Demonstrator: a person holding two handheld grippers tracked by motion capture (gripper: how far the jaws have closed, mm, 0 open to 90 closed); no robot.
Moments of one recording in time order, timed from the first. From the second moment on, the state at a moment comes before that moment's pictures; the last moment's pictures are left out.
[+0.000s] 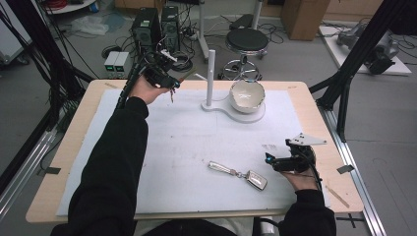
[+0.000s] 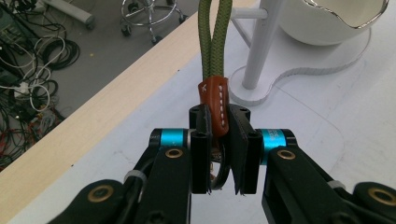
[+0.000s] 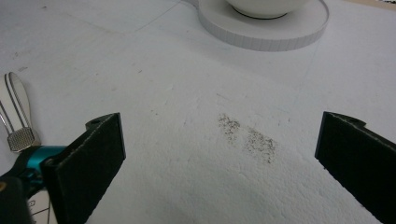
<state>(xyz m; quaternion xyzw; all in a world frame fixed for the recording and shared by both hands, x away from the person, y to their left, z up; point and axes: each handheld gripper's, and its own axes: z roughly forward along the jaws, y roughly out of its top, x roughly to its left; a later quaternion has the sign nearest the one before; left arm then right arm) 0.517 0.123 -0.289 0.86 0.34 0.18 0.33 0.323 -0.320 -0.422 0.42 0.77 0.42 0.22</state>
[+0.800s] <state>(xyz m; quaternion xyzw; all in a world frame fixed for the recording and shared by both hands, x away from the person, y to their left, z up) 0.525 0.097 -0.306 0.87 0.34 0.16 0.32 0.323 -0.321 -0.423 0.42 0.77 0.42 0.22</state>
